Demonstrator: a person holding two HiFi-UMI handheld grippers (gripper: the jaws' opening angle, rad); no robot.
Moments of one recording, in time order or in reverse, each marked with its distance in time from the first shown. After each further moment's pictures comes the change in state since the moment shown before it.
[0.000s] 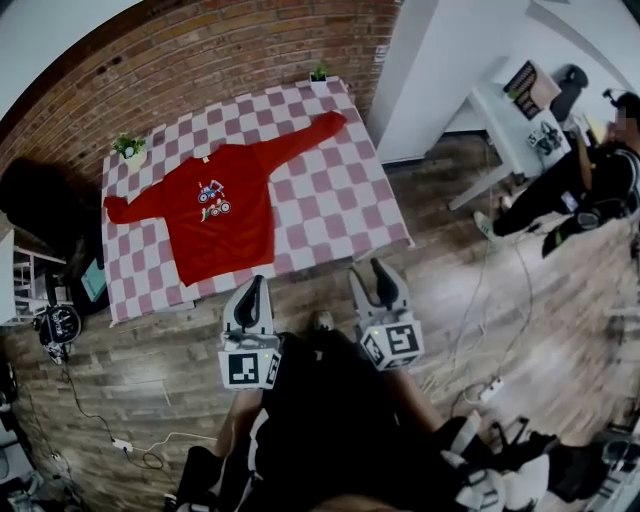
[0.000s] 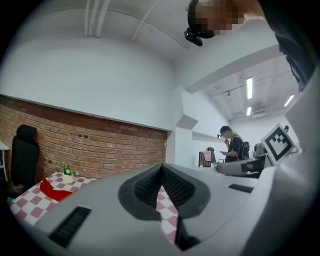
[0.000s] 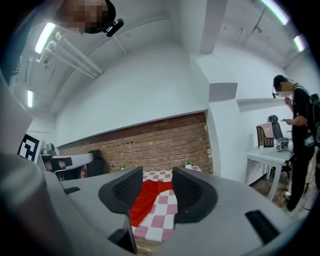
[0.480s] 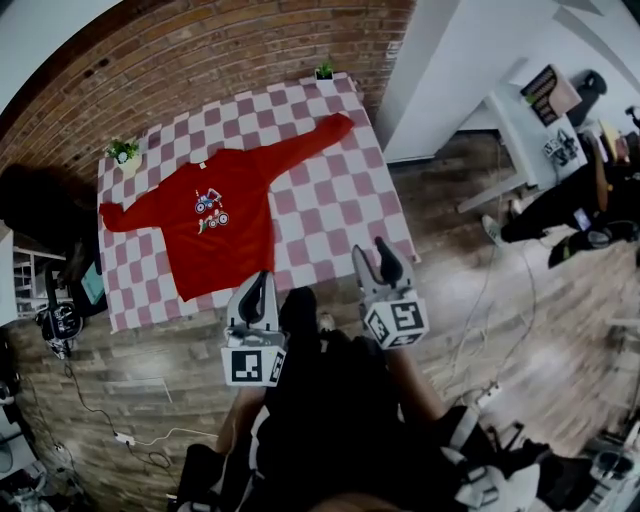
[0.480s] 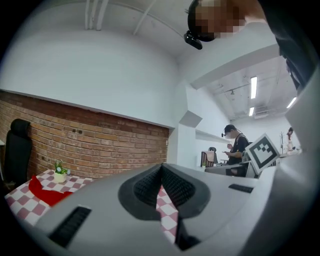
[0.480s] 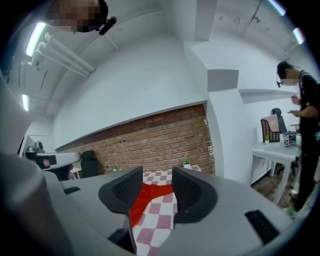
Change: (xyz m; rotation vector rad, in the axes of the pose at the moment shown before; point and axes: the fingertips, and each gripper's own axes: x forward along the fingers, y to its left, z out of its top) left arm 0.097 0.013 0.002 -0.022 0.016 0.003; right arm 0.114 -0.068 0.006 0.048 0.026 0.009
